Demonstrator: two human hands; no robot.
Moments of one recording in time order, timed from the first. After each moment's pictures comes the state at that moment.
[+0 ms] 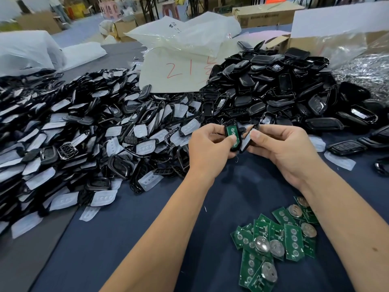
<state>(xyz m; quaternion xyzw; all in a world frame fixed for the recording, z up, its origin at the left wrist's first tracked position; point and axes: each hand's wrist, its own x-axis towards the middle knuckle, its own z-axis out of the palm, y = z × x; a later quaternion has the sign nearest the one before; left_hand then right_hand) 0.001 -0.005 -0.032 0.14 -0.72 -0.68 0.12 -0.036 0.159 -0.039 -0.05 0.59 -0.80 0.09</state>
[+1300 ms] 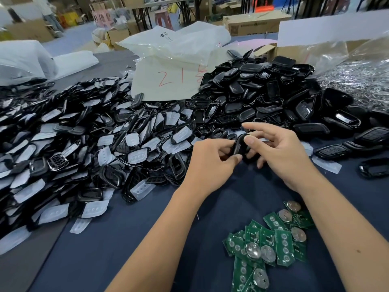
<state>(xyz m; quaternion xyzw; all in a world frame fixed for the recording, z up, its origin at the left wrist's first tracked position) 0.006 -0.003 -0.032 -0.07 -0.87 -0.47 0.11 -0.042 0.177 -0.043 -0.16 0.72 -0.67 0.01</state>
